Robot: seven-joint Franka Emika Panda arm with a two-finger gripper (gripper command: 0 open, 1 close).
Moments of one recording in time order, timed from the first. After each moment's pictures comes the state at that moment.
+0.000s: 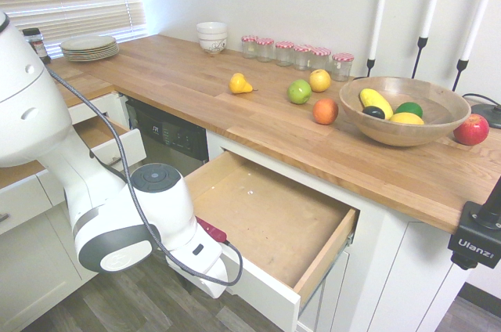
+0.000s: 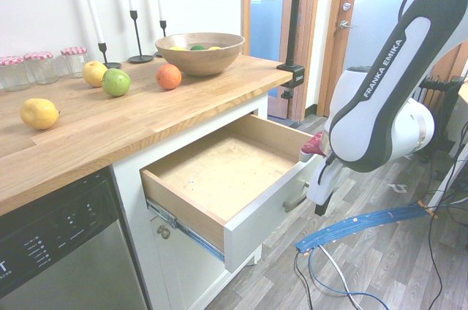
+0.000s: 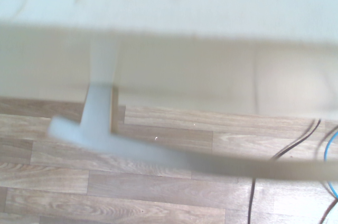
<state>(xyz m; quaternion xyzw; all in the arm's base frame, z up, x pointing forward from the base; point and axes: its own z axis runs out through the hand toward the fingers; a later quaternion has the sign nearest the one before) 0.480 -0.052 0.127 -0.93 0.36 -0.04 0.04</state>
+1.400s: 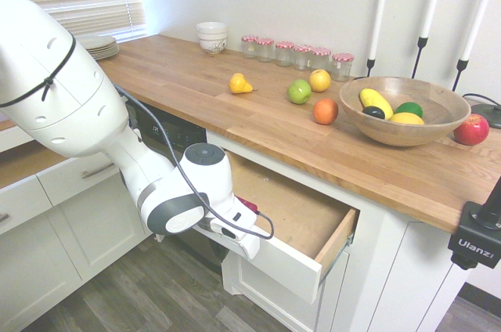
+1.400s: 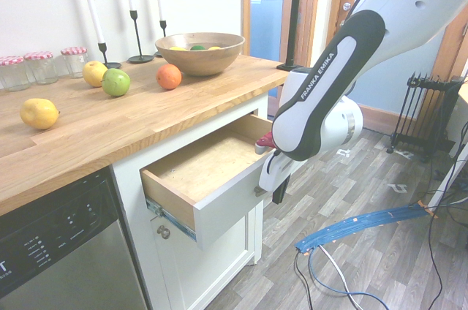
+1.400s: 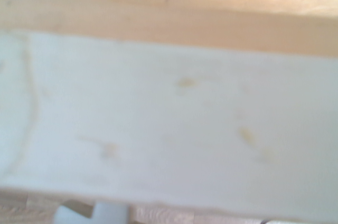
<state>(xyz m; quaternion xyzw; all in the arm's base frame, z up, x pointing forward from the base) 0.592 -0.047 0.116 -0.94 0.35 -0.06 0.04</state>
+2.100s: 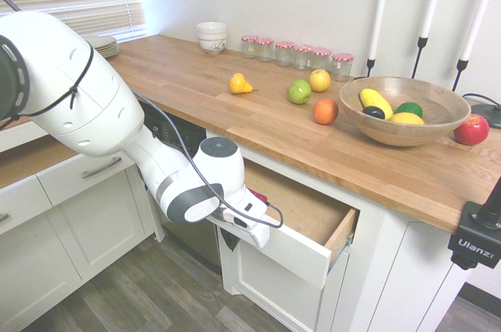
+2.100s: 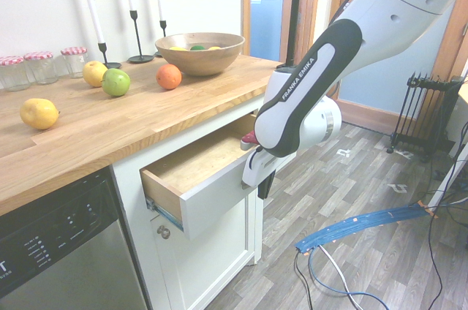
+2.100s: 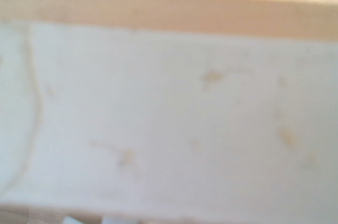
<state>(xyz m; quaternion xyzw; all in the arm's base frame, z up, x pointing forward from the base) 0.633 -0.044 0.113 -0.93 0.35 -0.06 0.05</state>
